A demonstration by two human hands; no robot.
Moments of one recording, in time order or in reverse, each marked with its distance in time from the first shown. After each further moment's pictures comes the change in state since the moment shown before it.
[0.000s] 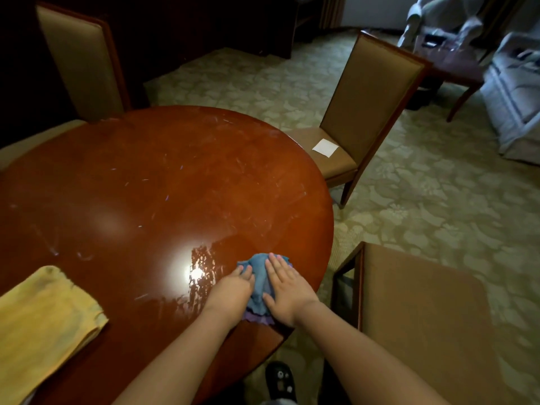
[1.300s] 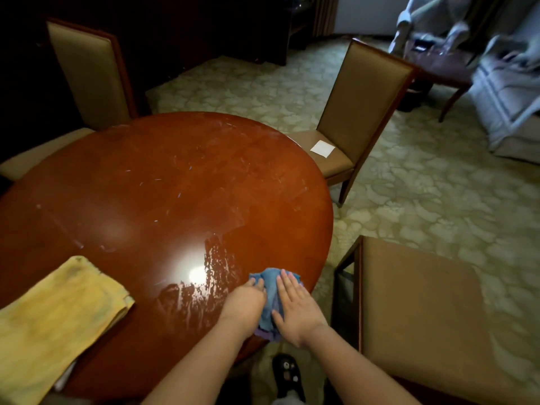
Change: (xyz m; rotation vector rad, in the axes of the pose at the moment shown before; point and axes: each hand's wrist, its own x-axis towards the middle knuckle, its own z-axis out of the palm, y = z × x) left_hand -0.042 0.024 0.024 0.002 -0.019 0.038; right_hand -0.061 -0.038 0.035 0.076 0.040 0.101
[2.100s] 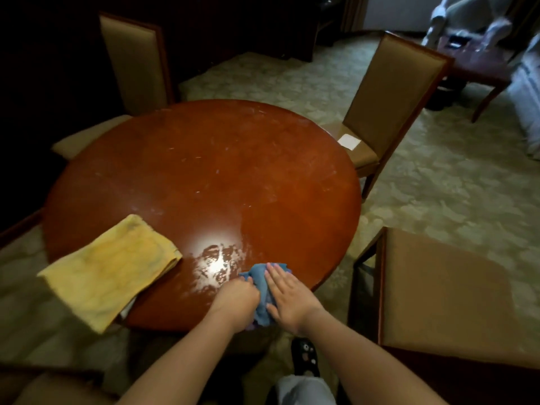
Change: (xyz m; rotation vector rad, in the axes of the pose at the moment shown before) left_hand -0.097 -0.029 0.030 0.159 -0.099 -0.120; right_hand -0.023 -0.074 0.021 -0.248 -0.019 -0.297
